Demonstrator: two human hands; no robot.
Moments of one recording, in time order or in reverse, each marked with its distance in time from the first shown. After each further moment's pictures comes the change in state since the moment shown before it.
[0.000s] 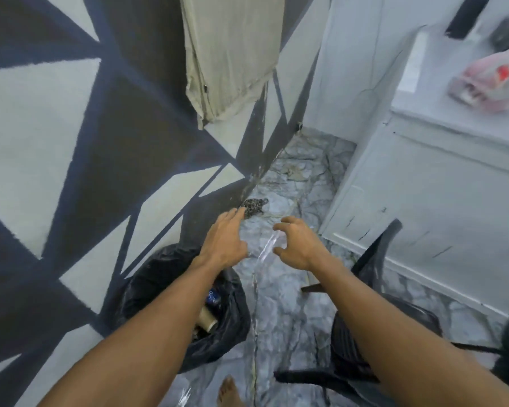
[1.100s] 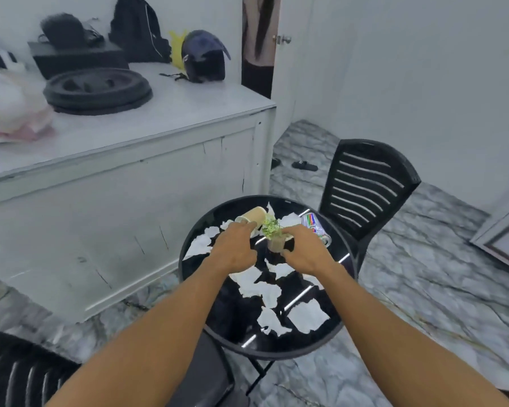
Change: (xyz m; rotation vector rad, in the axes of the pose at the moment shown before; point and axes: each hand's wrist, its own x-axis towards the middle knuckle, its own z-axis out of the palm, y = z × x) left_hand -0.163 0.673 0.387 0.146 -0.568 1.109; right_hand -0.582 0.474 -0.125 0.225 0.596 1.107
